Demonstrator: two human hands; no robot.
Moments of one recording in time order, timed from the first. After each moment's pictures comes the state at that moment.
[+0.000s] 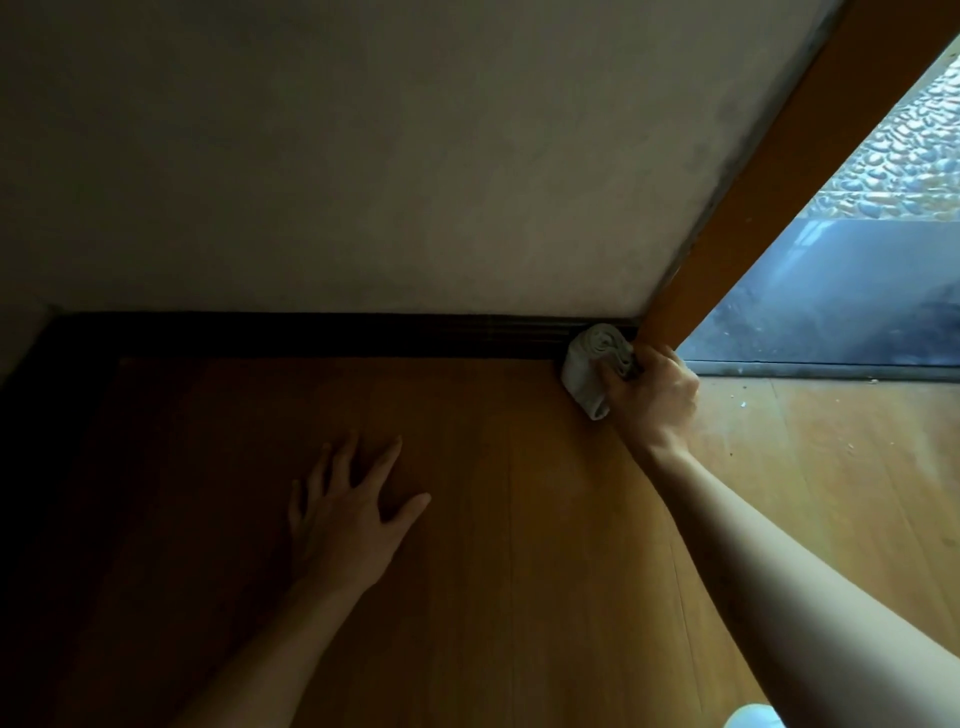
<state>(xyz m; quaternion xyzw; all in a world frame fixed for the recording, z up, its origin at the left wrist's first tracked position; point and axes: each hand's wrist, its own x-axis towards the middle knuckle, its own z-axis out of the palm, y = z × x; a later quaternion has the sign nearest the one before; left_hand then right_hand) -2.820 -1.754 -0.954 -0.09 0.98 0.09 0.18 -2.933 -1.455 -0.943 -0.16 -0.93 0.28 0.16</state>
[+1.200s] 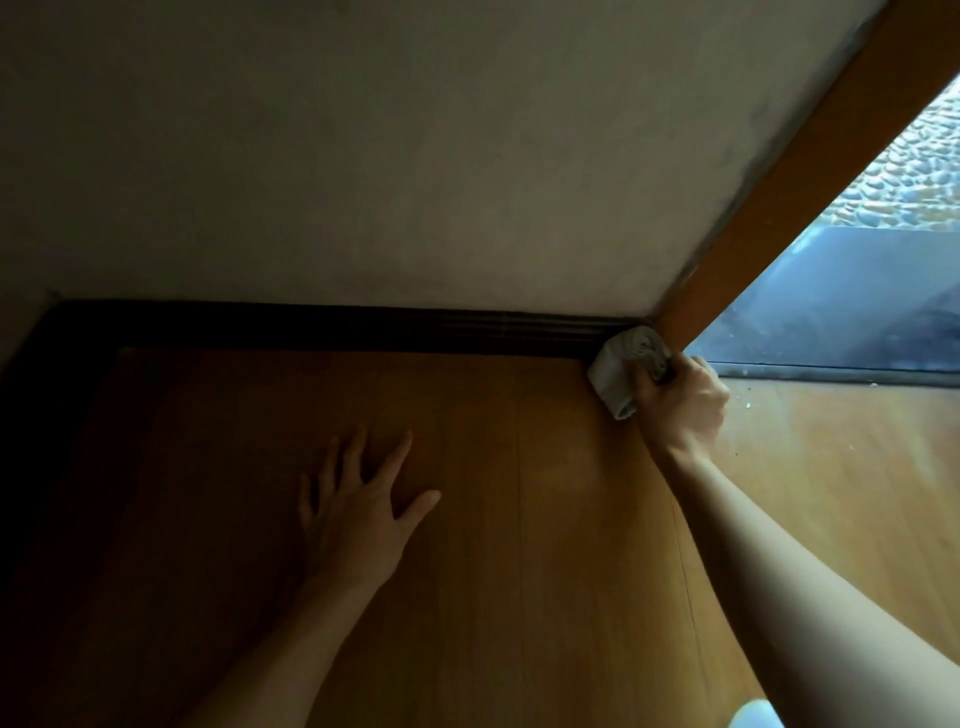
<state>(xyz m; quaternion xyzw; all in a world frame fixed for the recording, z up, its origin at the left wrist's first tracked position) -2.818 -1.756 -0.958 -0.07 0.98 0.09 0.17 -2.926 -1.447 -0.946 -0.21 -0.93 0.25 0.17</state>
